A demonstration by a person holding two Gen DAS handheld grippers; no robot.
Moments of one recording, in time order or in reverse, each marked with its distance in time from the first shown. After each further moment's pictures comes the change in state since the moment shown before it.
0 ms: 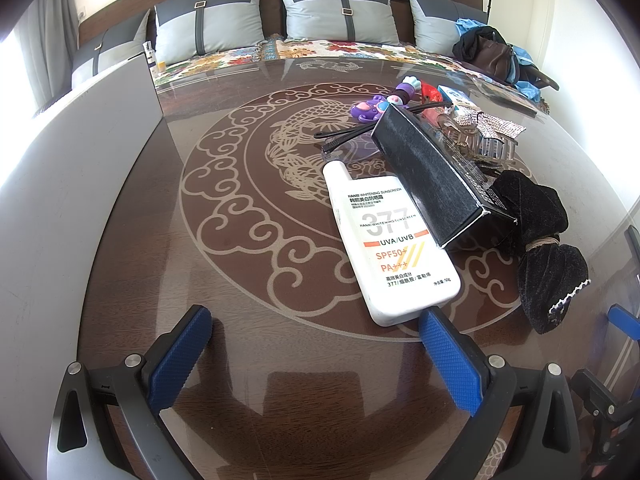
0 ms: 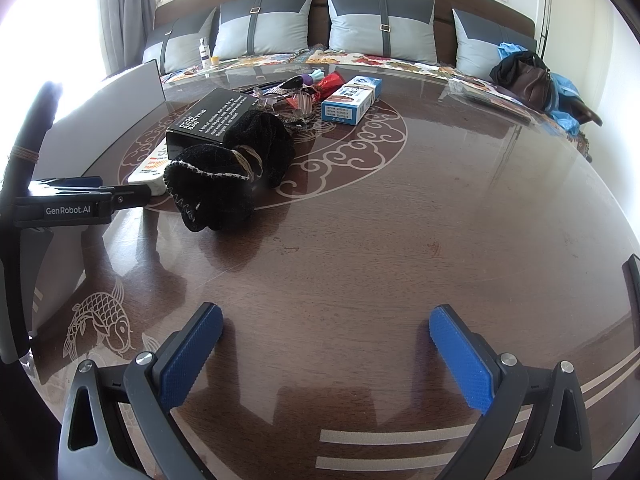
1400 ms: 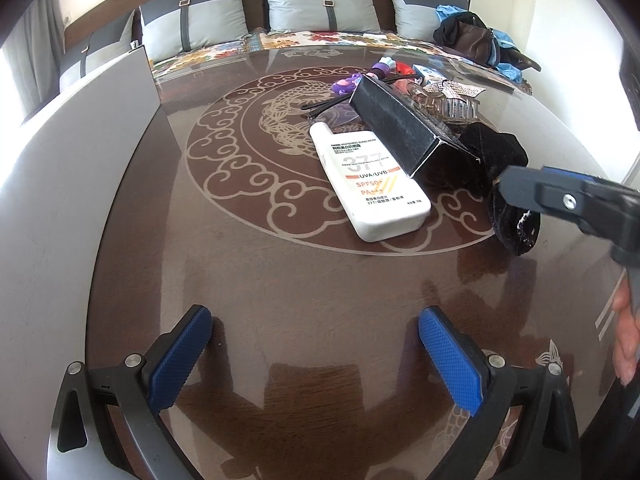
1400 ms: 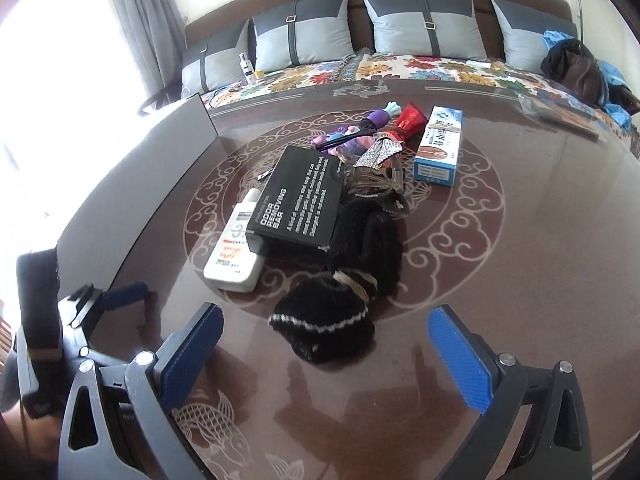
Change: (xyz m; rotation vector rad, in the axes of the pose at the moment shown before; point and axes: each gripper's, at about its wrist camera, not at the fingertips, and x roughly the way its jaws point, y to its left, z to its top) left arm -0.025 0.000 -0.032 0.058 0.038 -0.038; right arm 0.020 0.038 0.089 0.056 0.019 0.232
